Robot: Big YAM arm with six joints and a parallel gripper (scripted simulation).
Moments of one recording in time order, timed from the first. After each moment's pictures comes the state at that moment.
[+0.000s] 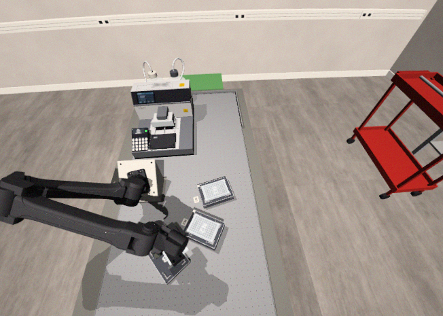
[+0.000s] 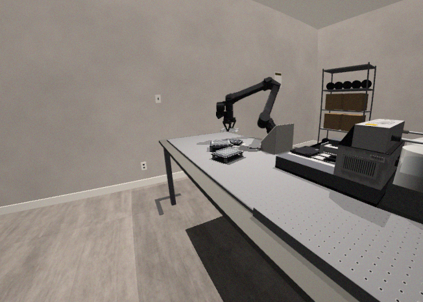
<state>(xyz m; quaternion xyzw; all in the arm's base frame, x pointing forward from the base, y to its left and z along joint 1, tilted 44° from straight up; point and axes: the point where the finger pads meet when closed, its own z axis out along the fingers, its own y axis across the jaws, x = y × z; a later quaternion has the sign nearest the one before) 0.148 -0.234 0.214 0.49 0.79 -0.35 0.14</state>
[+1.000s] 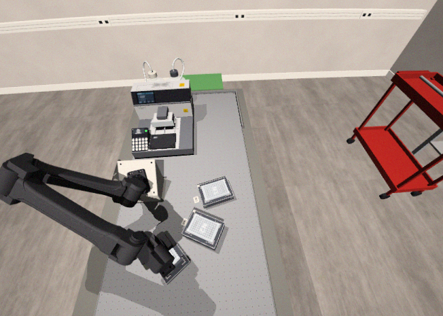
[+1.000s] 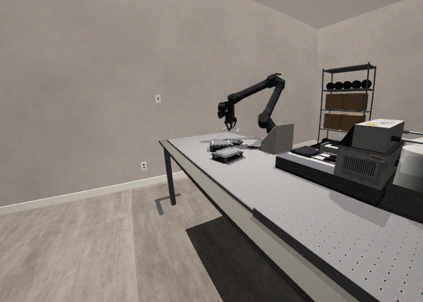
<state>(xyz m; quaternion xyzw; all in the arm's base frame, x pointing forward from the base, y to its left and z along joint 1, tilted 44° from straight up) 0.111 -0.252 0.234 0.47 0.80 -0.35 0.13</state>
